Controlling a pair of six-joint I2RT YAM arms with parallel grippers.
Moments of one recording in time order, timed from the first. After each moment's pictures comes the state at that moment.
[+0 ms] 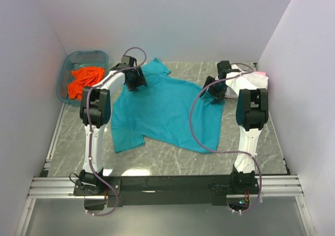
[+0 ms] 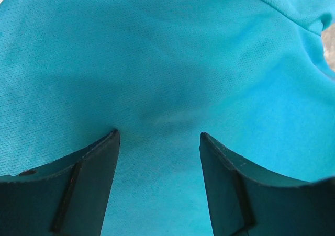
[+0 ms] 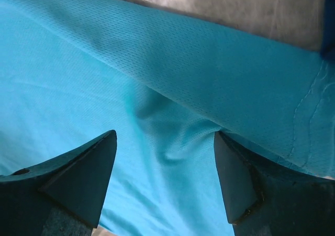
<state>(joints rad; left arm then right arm) -0.22 2.32 1.87 -0.49 0.12 -0.58 0.06 2.16 1.68 -0.74 -0.23 0.51</state>
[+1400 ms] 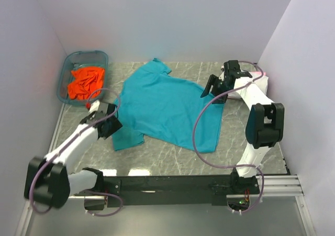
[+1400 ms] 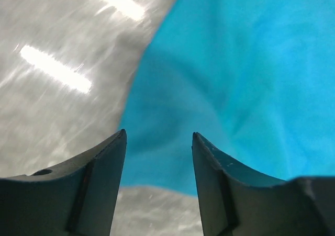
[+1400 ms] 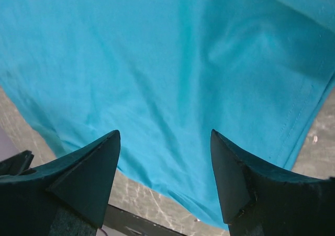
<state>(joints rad) -0.27 1.19 0.71 -0.57 -0.28 -0.89 0.07 1.82 1.46 -0.74 -0.33 0.48</state>
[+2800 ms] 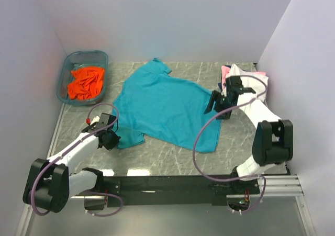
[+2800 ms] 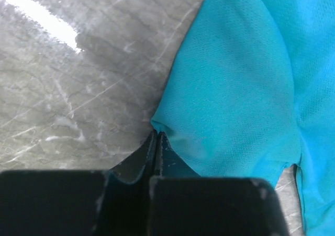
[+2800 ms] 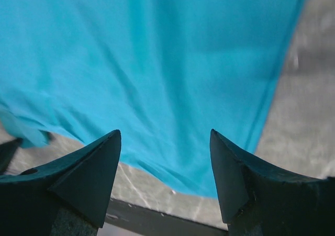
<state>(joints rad) -0.27 1.12 0.50 -0.56 -0.19 -1.05 0.08 1.61 1.17 -0.72 -0.28 0.45</state>
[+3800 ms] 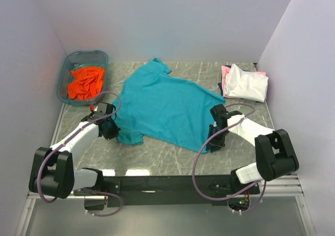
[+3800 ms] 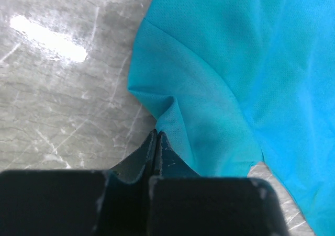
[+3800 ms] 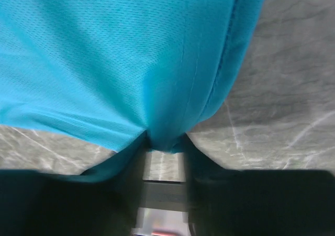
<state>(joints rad) -0.20 1.25 0.66 -0.54 -0.11 -0.80 0.30 1.42 0.72 -0.78 -0.14 0.61</state>
